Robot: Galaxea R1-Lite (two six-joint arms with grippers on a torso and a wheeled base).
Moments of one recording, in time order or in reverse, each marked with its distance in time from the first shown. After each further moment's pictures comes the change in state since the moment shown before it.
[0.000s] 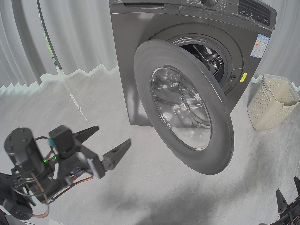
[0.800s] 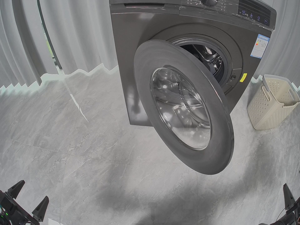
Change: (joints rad) left arm 0.474 -1.160 0.304 0.968 -0.055 0.123; right arm 0.001 0.009 -0.054 -0.051 0.047 0.005
